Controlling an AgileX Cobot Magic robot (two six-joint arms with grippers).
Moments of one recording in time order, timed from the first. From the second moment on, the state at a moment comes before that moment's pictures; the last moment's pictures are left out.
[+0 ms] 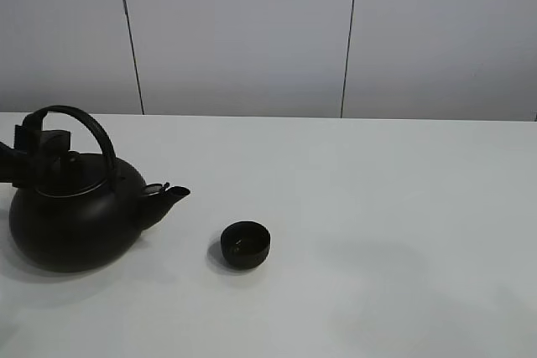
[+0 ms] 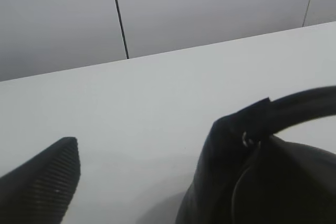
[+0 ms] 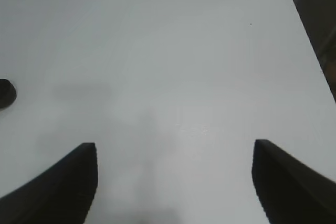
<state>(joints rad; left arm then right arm) -0.10 1.86 -0.39 0.17 -1.14 0.09 -0.02 -0.01 -0.47 -0.02 1.08 0.01</state>
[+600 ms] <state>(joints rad) -0.09 1.90 -0.41 0.23 -1.13 0.09 -0.02 -0.01 -0.47 -0.02 1.08 0.01</state>
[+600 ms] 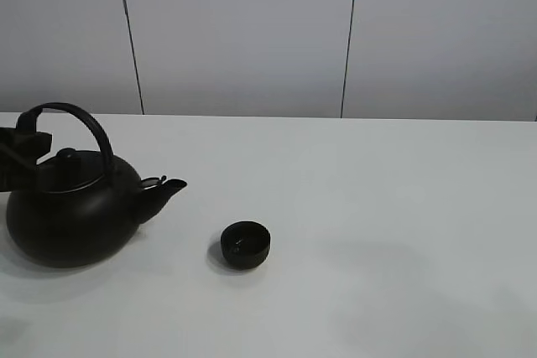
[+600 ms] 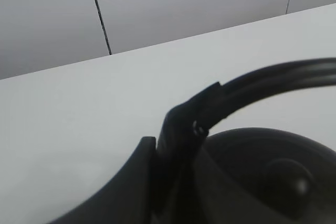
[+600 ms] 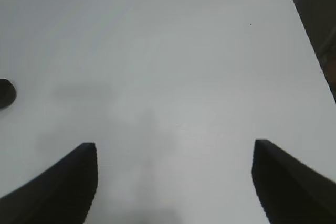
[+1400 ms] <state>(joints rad) -0.25 1.82 -0.57 0.30 -0.92 0.08 -0.02 -0.01 -0.47 -0.02 1.08 0.01</state>
